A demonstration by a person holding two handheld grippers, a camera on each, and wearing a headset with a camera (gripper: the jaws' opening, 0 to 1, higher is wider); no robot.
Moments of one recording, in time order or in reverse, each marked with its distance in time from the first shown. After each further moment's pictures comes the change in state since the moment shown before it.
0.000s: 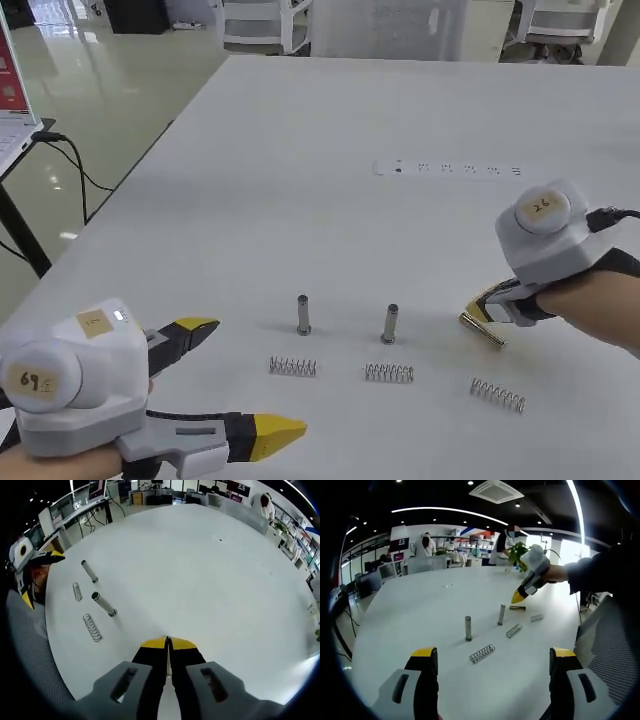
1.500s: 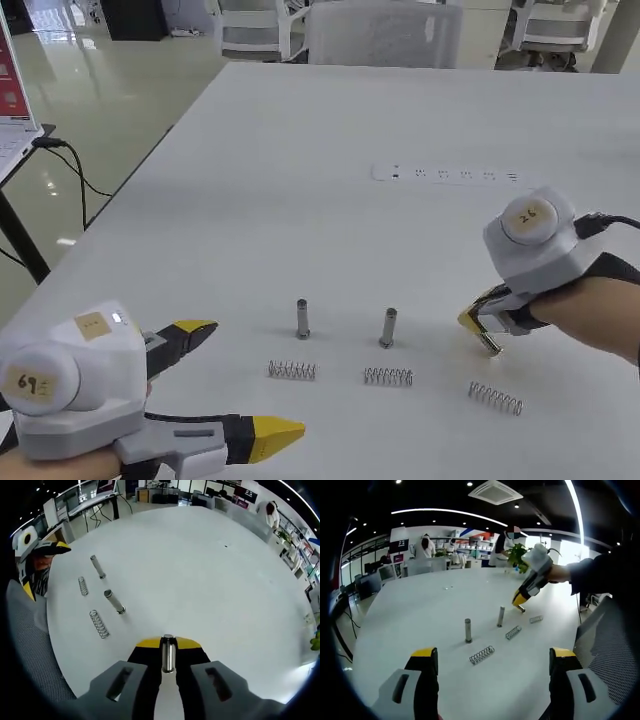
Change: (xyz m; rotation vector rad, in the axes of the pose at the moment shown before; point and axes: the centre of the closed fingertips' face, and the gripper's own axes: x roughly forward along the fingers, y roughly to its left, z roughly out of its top) left arm -0.002 -0.002 0.004 0.006 -0.012 -0.001; right arm -0.014 0.011 0.003 -0.064 -0.001 -0.019
